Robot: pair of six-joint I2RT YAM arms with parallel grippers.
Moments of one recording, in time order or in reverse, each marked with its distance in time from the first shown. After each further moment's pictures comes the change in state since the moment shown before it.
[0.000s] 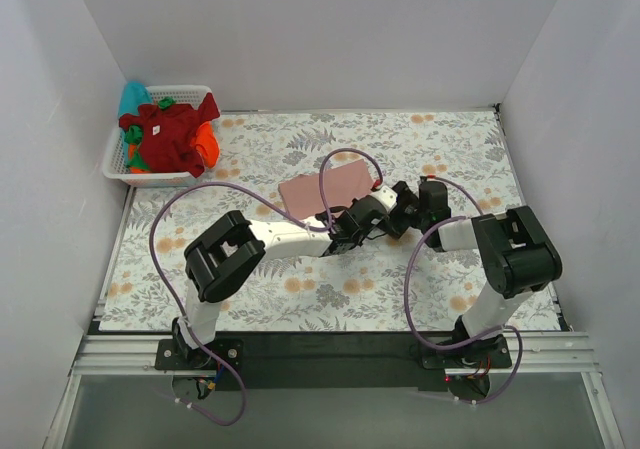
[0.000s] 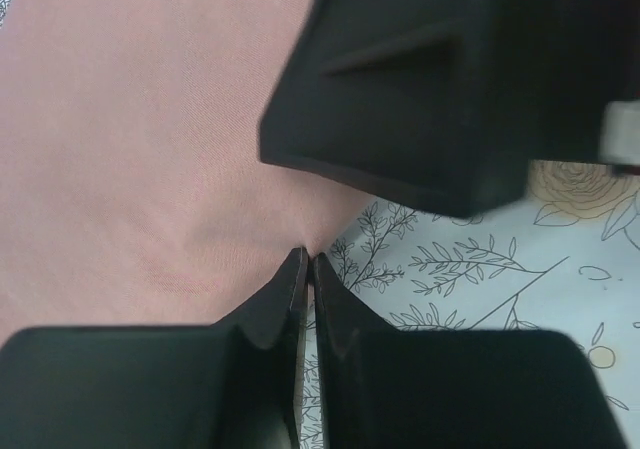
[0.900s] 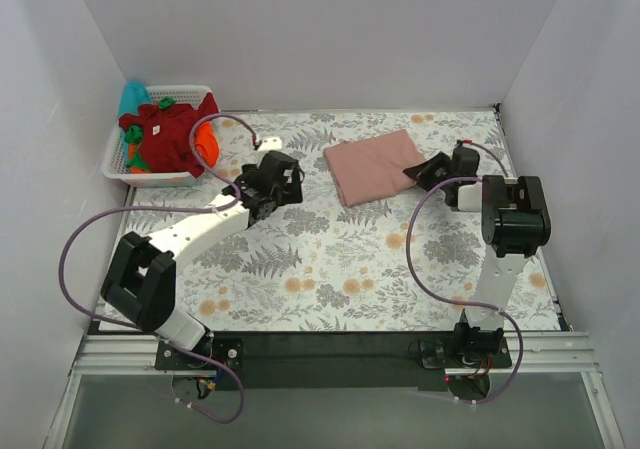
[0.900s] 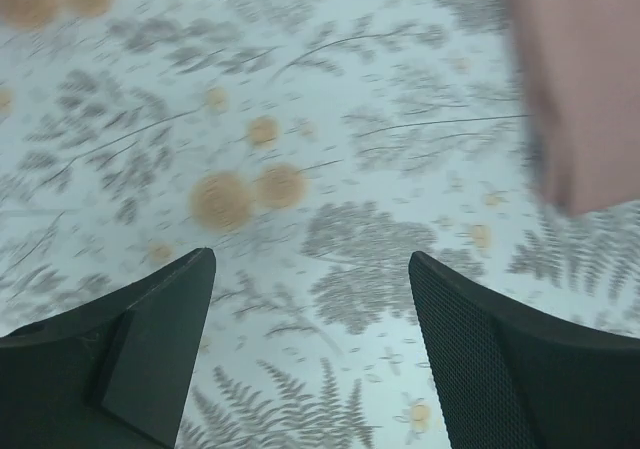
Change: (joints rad) left arm 0.366 -0.413 -0.164 -0.208 0.019 -0.407; right arm -0.229 0.326 0.383 0.012 0.022 -0.158
